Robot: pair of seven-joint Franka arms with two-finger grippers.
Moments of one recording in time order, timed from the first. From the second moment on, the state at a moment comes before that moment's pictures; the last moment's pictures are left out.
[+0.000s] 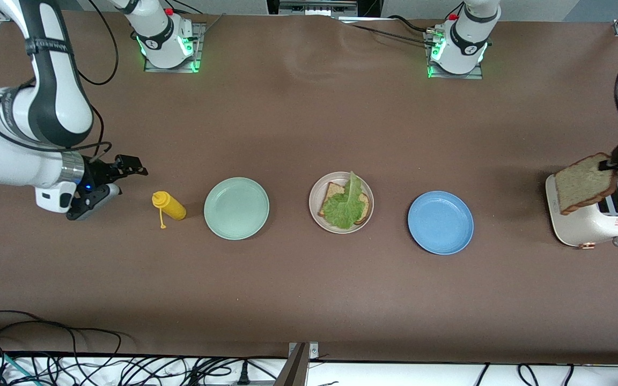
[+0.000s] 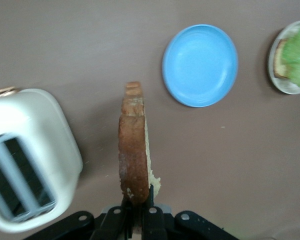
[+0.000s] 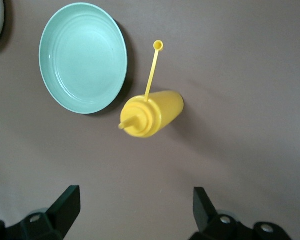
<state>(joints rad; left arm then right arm) 0.55 0.32 -0.39 -1.42 -0.04 1.47 0.50 0.18 0.27 -0.18 -1.80 0.29 1.85 -0.56</state>
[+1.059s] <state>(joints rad) 0.16 0.61 -0.53 -1.45 -0.53 1.54 0.17 0.11 0.04 0.07 -1.69 -0.04 1.61 0.29</state>
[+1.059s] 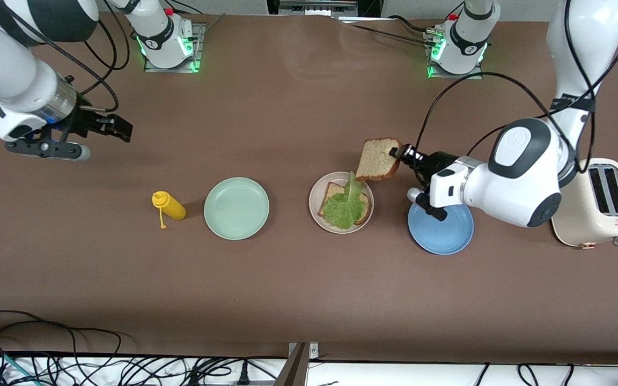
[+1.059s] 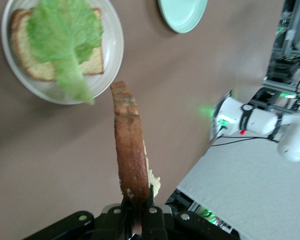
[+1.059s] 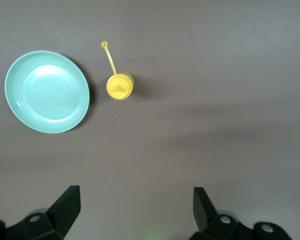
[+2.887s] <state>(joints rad) 0.11 0.94 -0.44 -1.40 -0.70 1.77 0.57 -0.13 0.03 0.30 -1.67 -0.03 1.64 0.30</state>
